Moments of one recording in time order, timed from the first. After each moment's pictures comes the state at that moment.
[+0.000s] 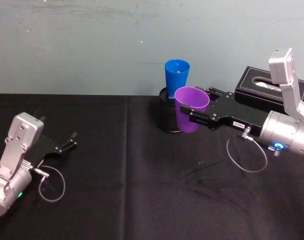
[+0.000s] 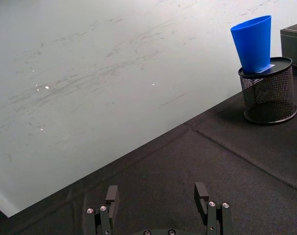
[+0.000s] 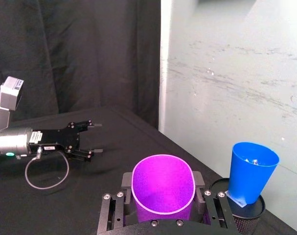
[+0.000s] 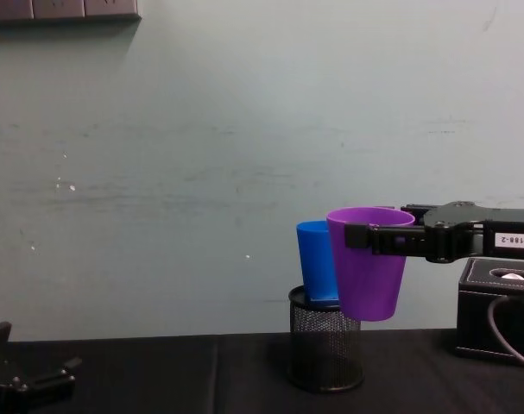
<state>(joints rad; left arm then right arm) -0.20 0.60 0.45 -1.41 -0.25 -0.12 0.03 0.53 0.53 -0.49 -1.35 0.57 0.02 0.71</state>
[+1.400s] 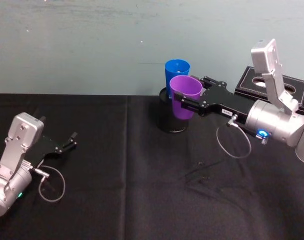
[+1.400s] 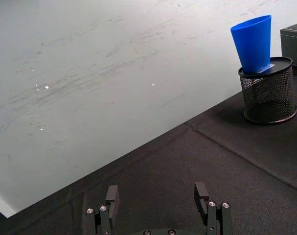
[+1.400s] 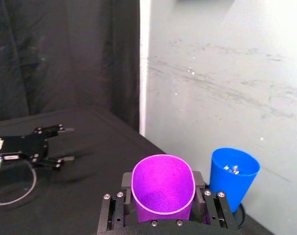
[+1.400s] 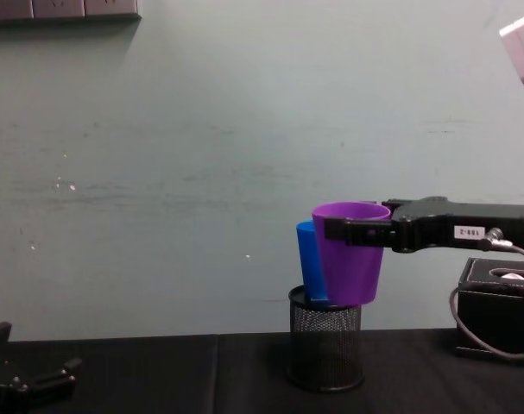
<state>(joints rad) -0.20 0.60 0.45 -1.41 -0.25 -0.12 0.03 0.60 0.45 -0.51 -1.25 0.50 0.01 0.64</state>
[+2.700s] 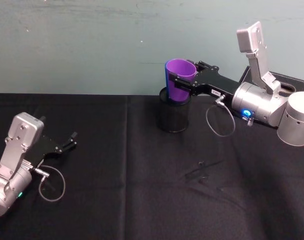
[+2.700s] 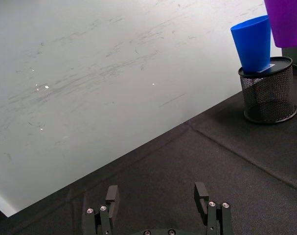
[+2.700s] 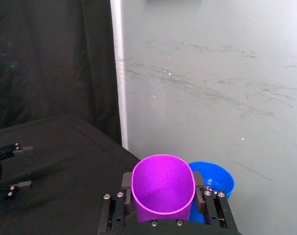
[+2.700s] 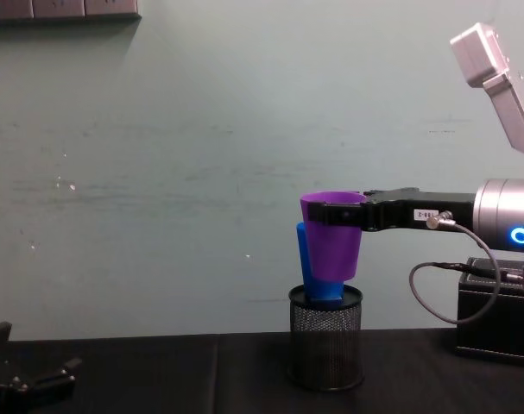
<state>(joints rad) -0.20 0.60 0.45 -1.41 -0.25 -0.12 0.03 0.75 0.30 -0.49 -0.98 0.45 -0.01 0.62</state>
